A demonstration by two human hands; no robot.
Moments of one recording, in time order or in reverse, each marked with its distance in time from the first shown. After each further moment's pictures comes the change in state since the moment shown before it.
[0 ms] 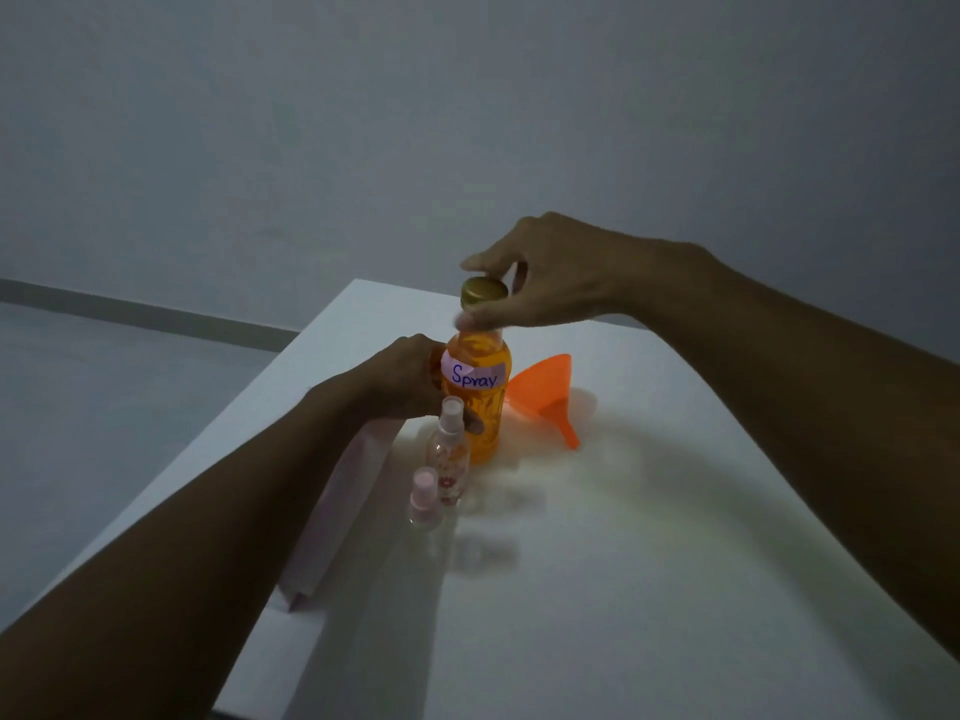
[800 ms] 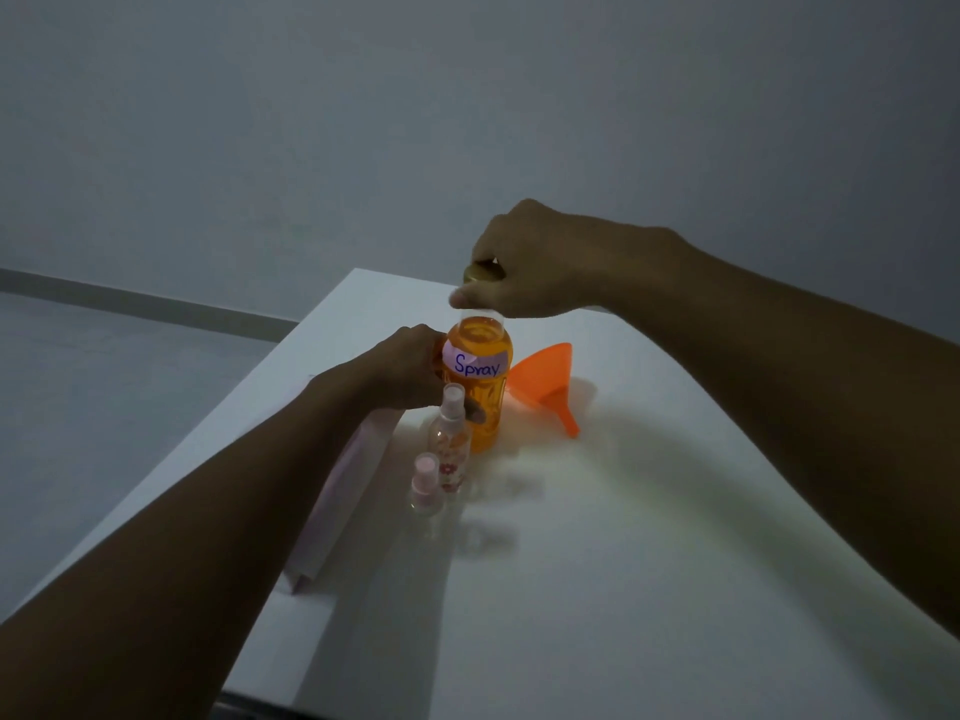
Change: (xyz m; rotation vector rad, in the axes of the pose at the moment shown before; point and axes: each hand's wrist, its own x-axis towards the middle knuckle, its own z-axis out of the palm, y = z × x) left_hand 0.005 -0.001 0.006 -0.012 0.013 0.032; right_hand 0.002 -0.023 0.000 -0.104 -0.019 0.086
